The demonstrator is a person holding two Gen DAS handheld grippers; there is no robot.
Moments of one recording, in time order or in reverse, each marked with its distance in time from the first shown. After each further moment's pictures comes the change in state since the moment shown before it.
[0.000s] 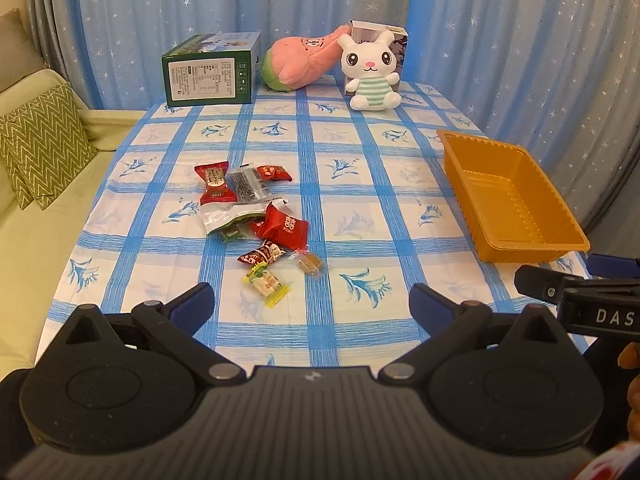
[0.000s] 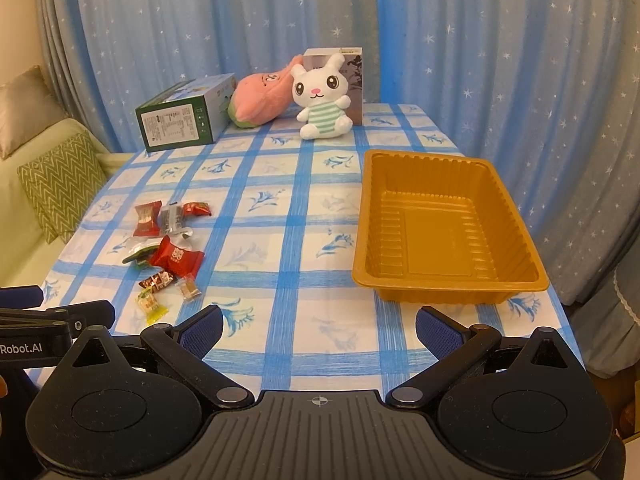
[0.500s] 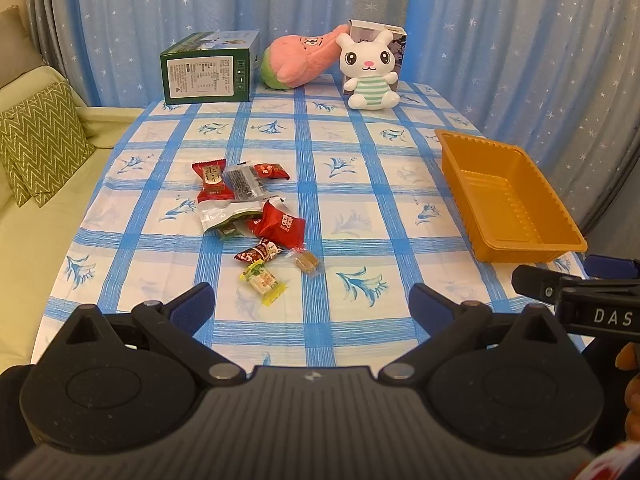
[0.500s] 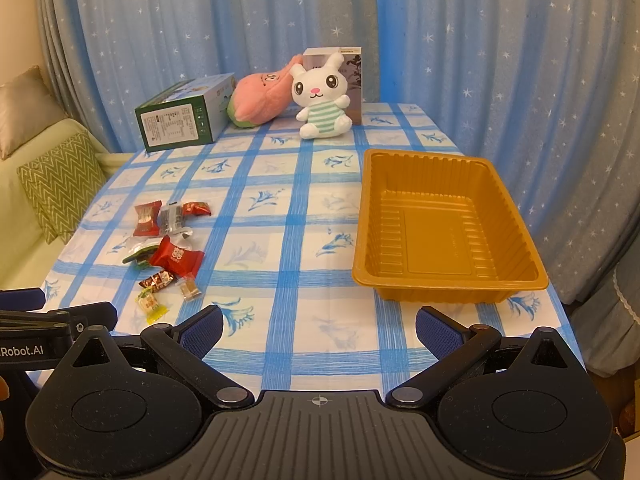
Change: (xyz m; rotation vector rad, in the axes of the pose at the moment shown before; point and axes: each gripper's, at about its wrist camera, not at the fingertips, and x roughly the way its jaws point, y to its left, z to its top) left arm -0.001 -0.003 -0.001 -0.001 -0.001 -0.002; right arm 0.001 0.000 -0.002 -0.002 -0.002 0.001
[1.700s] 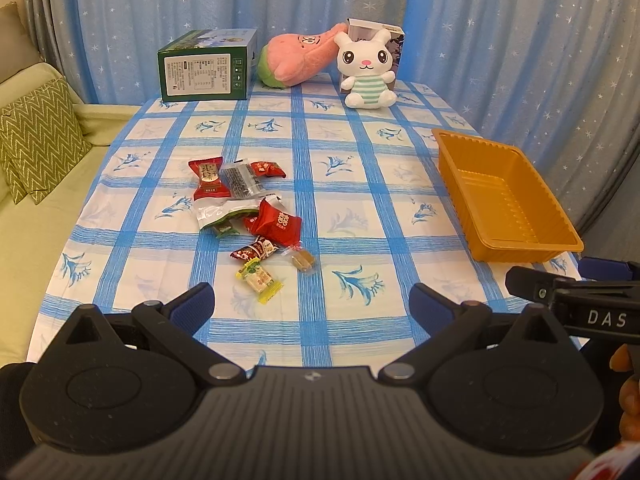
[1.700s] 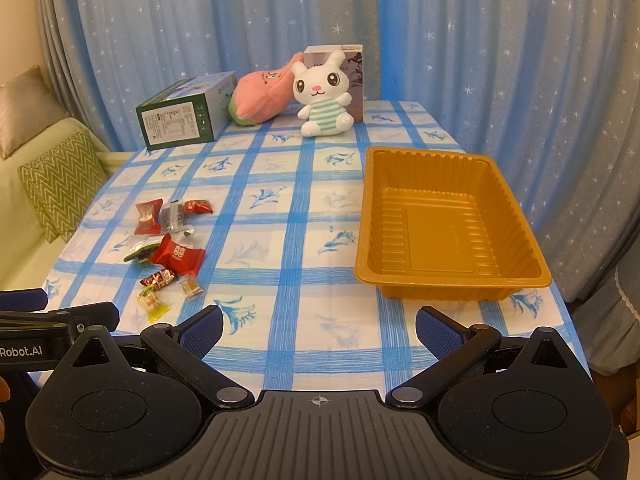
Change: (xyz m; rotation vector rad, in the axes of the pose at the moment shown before) left arm 0.000 -0.001 -0.001 -0.006 0.002 -0.005; right arm 0.001 0.001 -0.002 0.001 0.000 0.000
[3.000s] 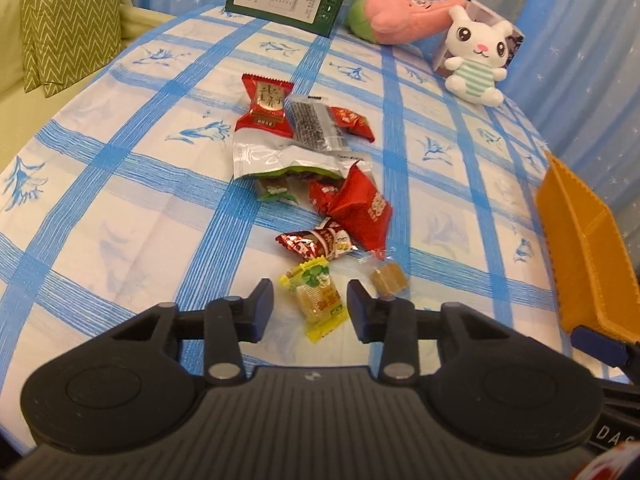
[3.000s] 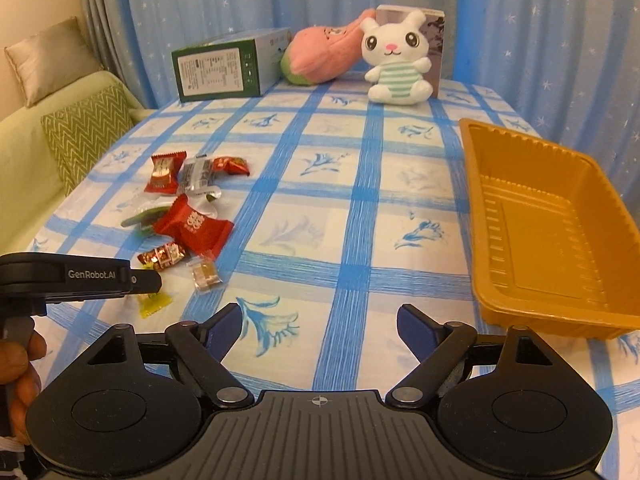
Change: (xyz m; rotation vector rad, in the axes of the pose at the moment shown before) left arm 0.138 0.072 -0.013 -0.332 0.088 0.013; right arm 0.126 0.037 -0.011 -0.127 0.063 0.101
